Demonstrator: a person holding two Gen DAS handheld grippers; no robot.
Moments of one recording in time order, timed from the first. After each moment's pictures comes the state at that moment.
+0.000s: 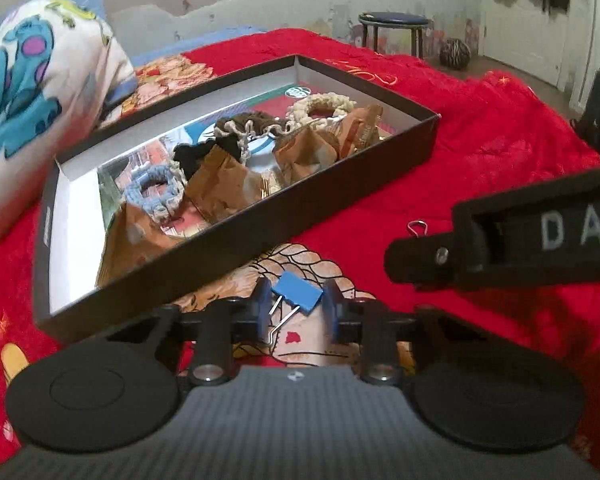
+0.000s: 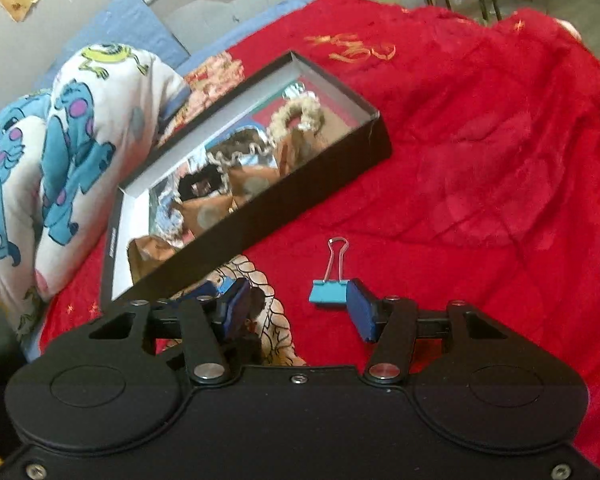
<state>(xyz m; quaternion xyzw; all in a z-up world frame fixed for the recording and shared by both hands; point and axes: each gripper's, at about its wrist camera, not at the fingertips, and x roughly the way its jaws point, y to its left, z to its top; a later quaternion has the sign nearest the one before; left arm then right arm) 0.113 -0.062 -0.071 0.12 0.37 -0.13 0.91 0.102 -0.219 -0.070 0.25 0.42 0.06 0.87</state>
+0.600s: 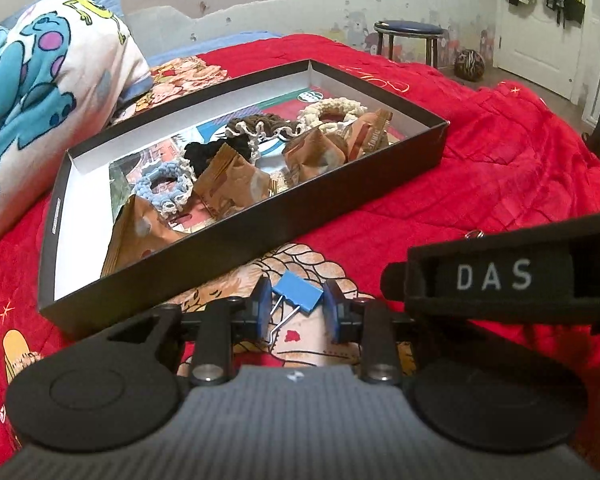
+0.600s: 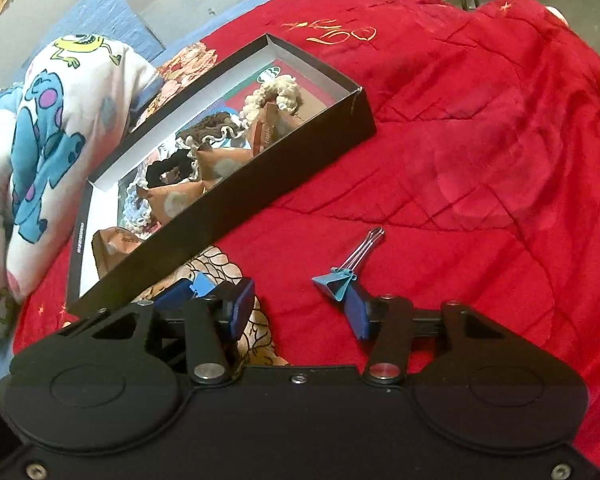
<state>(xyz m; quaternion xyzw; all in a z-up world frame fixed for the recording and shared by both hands) 0.108 -0.065 -0.071 0.11 0.37 -0.11 0.92 0.109 -0.208 -0.087 0.23 0.43 0.03 0.87</state>
